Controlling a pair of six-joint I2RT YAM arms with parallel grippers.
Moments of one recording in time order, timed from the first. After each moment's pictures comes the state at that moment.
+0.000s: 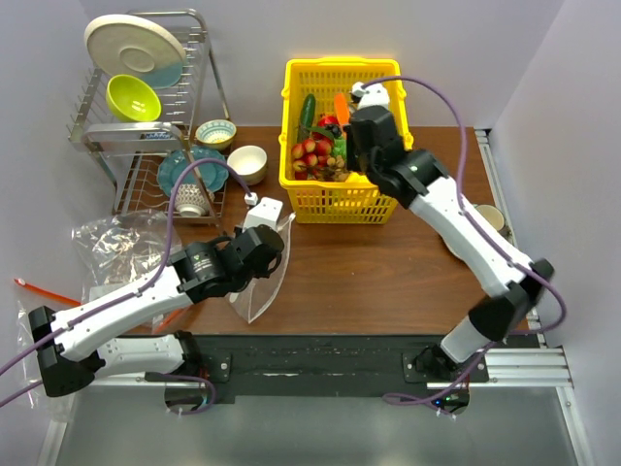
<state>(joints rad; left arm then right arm) -1.03 1.09 1.10 -0.89 -0.61 -0.52 0.68 1.60 1.80 -0.69 0.49 0.26</state>
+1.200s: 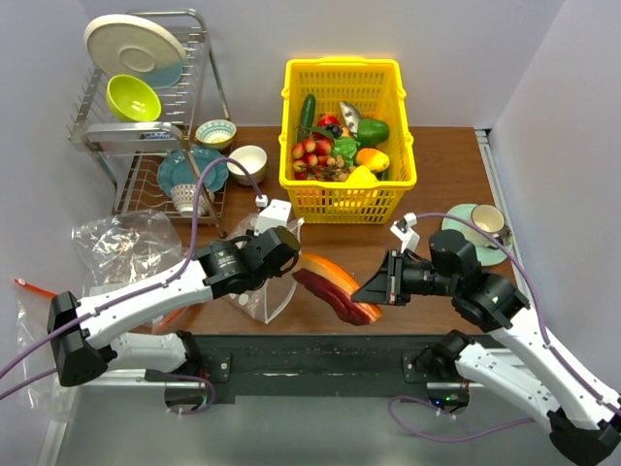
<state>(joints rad) -1.03 1.19 1.06 -0.82 -0.63 -0.62 0.68 0.68 0.82 -0.65 -0.55 0.93</state>
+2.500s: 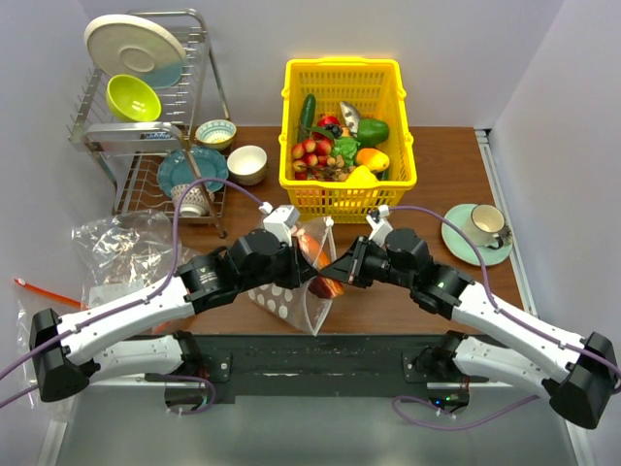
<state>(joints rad) -1.03 1.04 0.89 -0.38 -0.09 -0.80 0.84 0.92 0.68 -0.16 -0.21 1.08</state>
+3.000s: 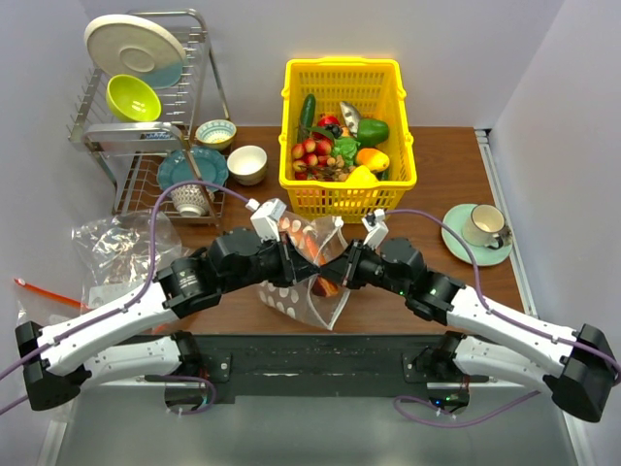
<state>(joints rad) -1.03 0.94 0.93 -0.38 -0.03 -0.94 0.90 0.94 0.60 0.02 -0.09 1.00</state>
